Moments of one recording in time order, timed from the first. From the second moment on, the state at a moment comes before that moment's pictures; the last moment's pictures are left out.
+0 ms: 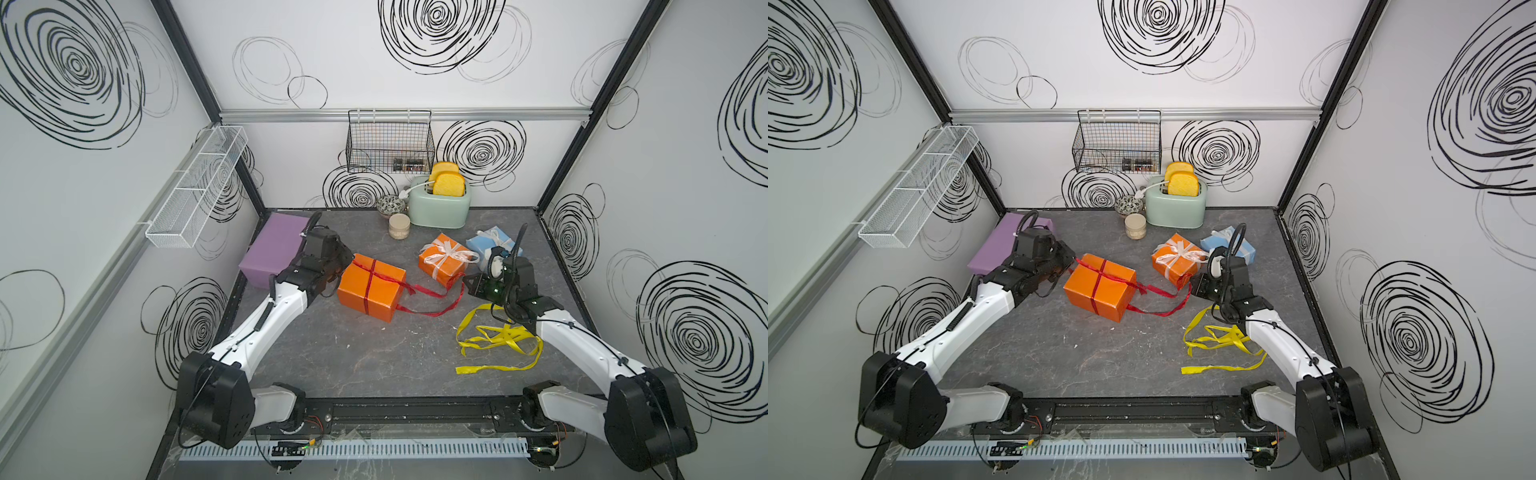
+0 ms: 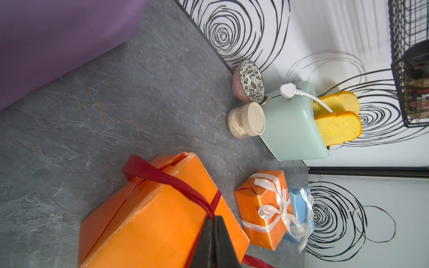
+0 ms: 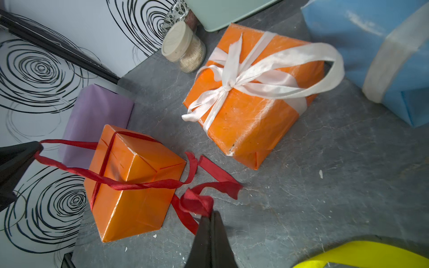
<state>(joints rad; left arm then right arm) -0.27 1.31 1.01 -0.34 -0.02 -1.03 0.28 1.15 0.61 -0.05 -0.32 0.60</state>
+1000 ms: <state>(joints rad) -0.23 1.59 1.19 -0.17 0.19 -1.06 0.58 1.37 0.61 0.04 -0.17 0.51</state>
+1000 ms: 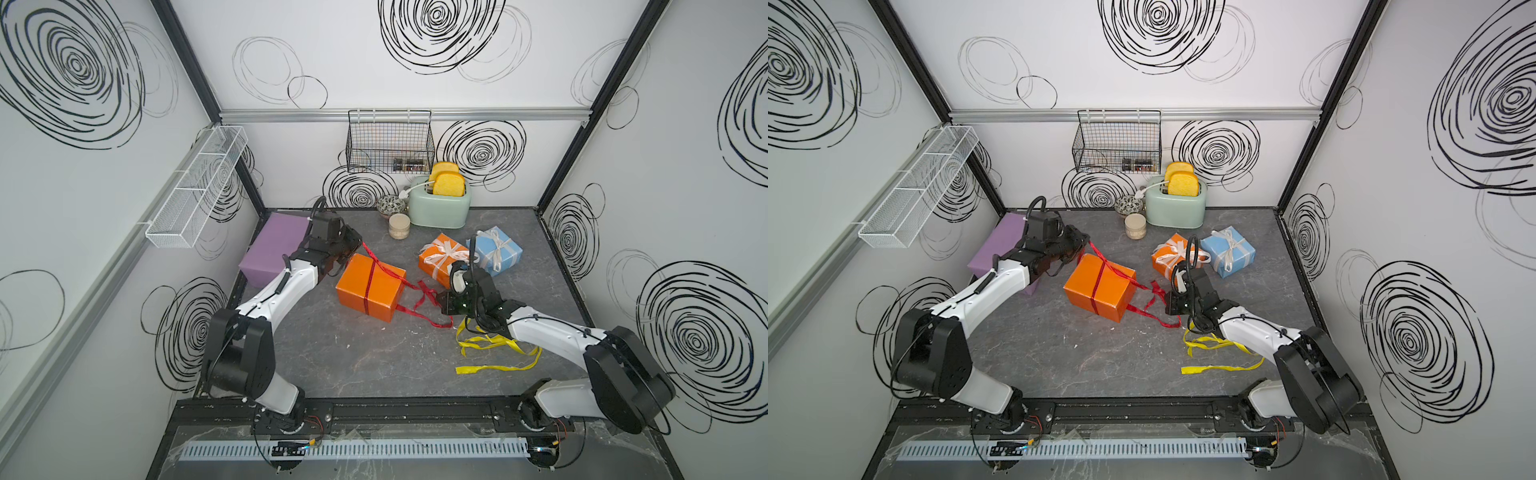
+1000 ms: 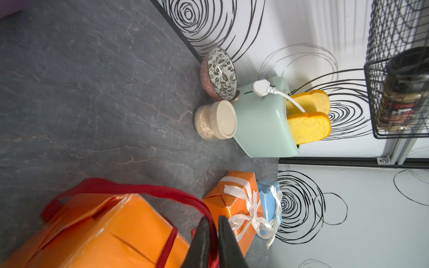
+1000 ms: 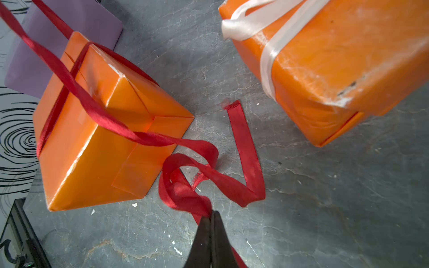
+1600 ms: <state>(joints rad) -0.27 1.86 1.54 -0.29 0.20 -1.02 0.60 1.38 0.61 0.04 -0.11 0.49</state>
